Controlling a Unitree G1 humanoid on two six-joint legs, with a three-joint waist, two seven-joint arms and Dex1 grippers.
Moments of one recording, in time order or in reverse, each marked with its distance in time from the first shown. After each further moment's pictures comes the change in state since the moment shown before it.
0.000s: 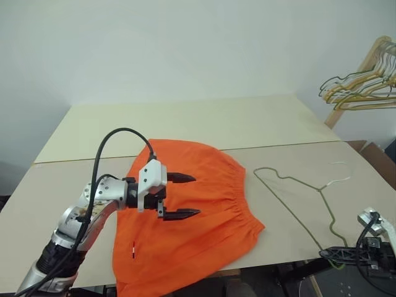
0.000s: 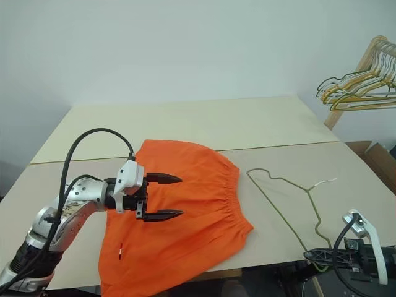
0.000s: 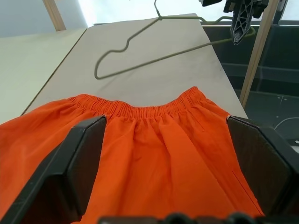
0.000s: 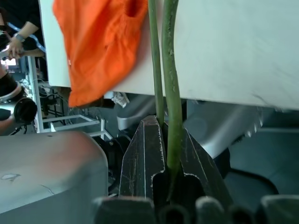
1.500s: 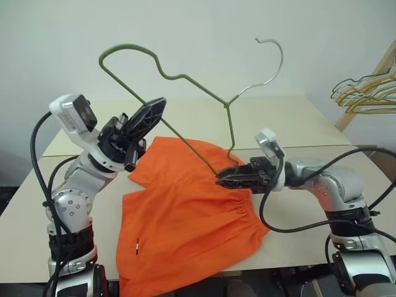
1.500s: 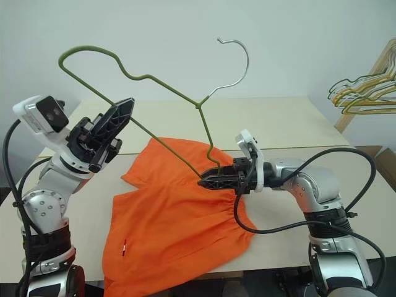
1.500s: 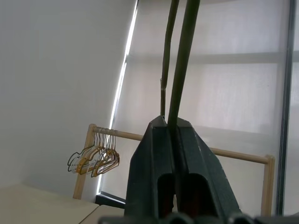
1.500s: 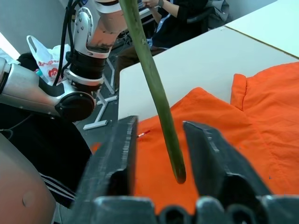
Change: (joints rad) left arm -0.159 -0.293 0.451 0.024 -0.763 0.230 0.313; right arm -0.860 0.633 0.407 -0.135 -0.171 -0.465 -0.044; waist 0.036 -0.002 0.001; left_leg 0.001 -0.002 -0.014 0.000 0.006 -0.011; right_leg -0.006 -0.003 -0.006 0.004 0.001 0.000
